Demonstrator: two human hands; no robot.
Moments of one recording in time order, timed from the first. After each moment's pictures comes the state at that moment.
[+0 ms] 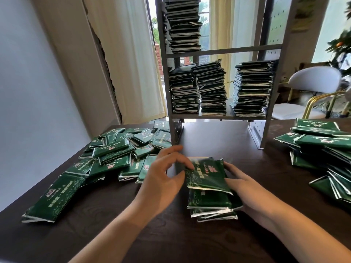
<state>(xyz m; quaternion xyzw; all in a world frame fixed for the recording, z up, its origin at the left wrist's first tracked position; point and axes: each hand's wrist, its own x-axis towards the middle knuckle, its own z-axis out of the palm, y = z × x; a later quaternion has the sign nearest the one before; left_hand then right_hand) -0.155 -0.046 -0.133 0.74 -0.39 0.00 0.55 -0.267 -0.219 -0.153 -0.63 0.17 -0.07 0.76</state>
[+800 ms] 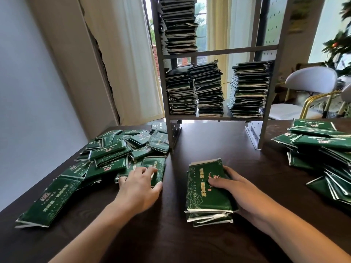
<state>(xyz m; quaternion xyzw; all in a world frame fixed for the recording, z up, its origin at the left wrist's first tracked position) -0.102 -0.027 -0.162 0.96 -0.25 0.02 0.09 -0.263 -0.221 -0.162 -0.60 0.19 -0.07 0.77</state>
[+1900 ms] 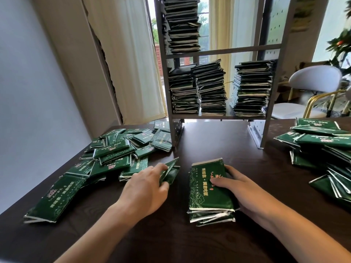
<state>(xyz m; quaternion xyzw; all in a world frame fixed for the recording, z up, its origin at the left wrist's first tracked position) -0.138 -0.023 -0.136 0.93 -0.32 0.05 0.15 -0.264 -0.219 -0.160 -0.62 0.20 -0.07 0.76</state>
